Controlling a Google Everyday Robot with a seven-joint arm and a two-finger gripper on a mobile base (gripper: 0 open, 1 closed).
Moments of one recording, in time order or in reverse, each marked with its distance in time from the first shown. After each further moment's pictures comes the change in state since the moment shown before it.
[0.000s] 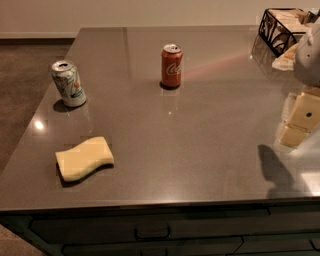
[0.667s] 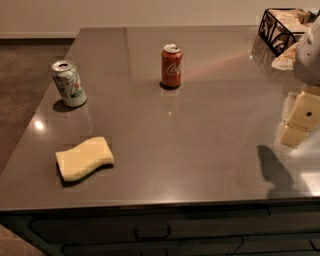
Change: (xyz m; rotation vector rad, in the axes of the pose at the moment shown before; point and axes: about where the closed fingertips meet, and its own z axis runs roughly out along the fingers) arm -0.002 0.000 -0.001 -0.006 -0.004 -0.001
